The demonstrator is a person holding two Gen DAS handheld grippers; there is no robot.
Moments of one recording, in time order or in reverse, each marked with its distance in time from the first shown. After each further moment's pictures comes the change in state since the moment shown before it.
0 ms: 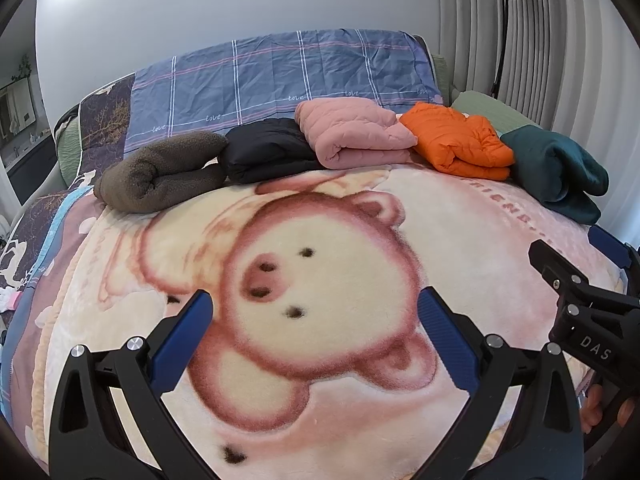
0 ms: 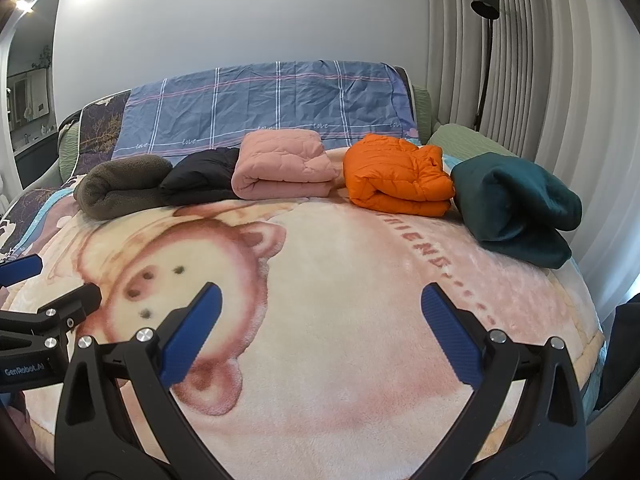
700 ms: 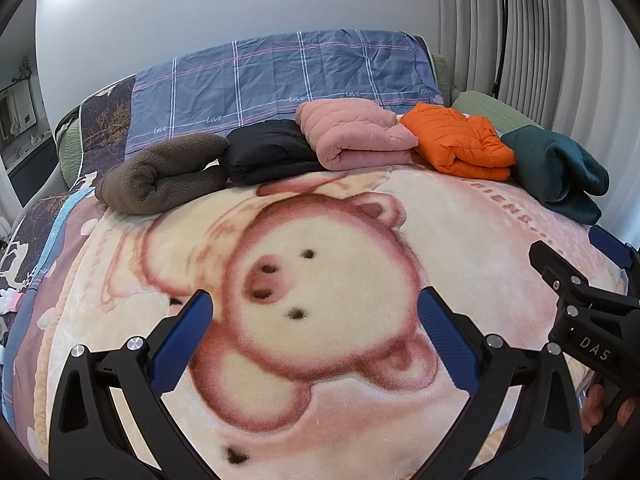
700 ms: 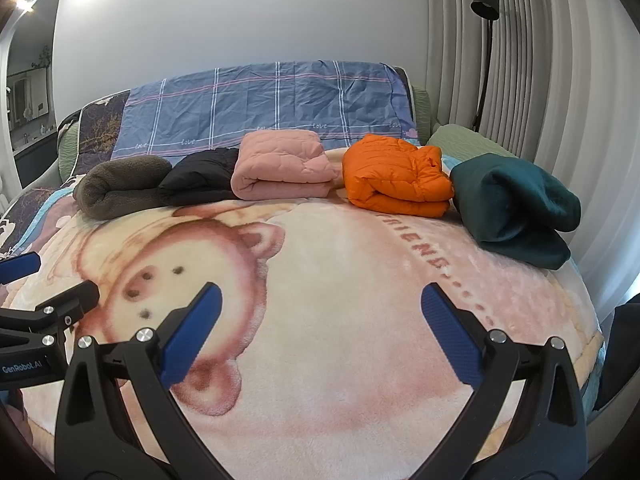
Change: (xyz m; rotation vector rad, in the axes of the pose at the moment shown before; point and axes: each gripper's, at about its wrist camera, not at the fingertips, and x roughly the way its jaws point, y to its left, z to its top) left arm 0.001 0.002 0.002 0.003 -0.001 0.004; right arm 0.003 -0.001 0.003 -0.006 0.002 0.000
